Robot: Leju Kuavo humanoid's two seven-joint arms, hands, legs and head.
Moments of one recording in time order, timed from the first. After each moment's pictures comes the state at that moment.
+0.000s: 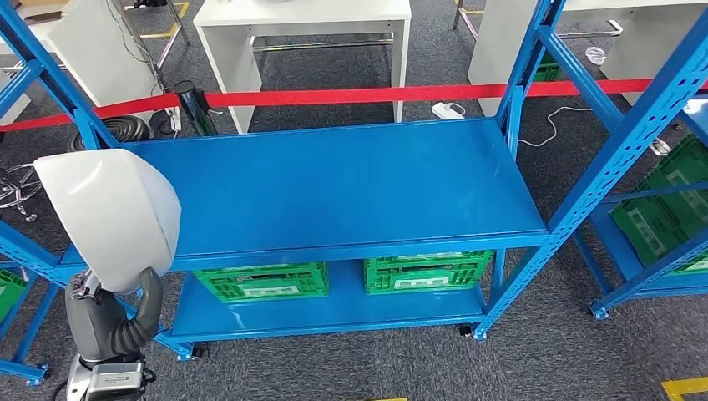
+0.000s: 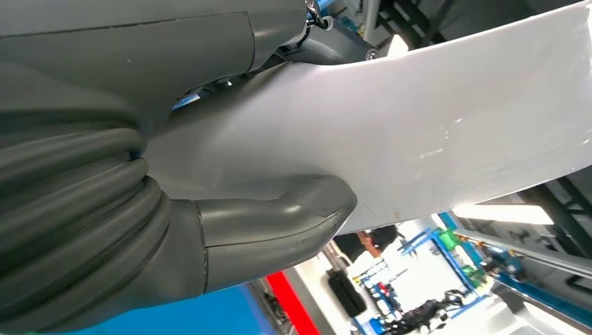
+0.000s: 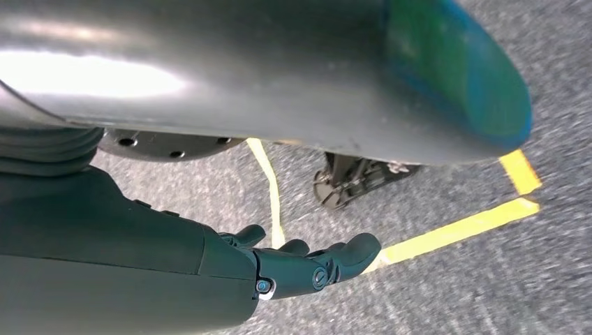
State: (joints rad) left arm 0.06 0.01 -0.14 -1.73 -0.39 0.35 -0.70; right arm -0.06 0.21 -0.97 -0.20 0.57 -0.09 -0.20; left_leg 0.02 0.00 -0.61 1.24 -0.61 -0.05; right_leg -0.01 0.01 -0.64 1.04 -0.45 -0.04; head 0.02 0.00
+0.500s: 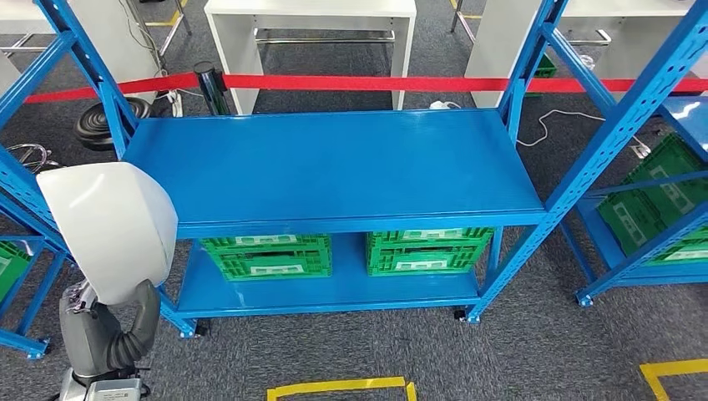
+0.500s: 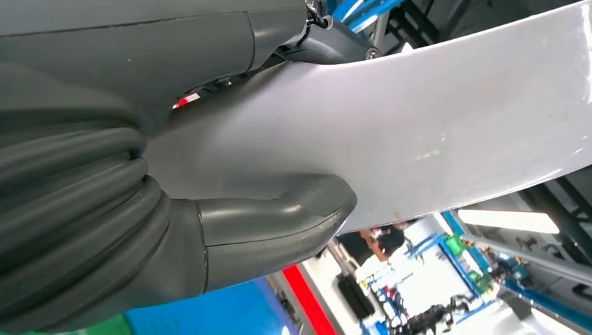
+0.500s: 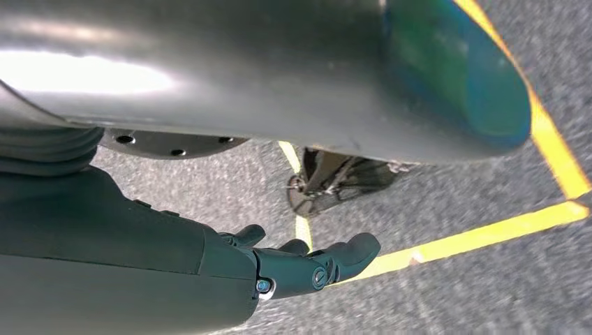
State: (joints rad) left arm 0.12 -0.03 -0.11 -1.78 -0.45 0.31 -0.70; right arm -0.07 0.20 -0.96 -0.20 0.60 -0.07 -0.19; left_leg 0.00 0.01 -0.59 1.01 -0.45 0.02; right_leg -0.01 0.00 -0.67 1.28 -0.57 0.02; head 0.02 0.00
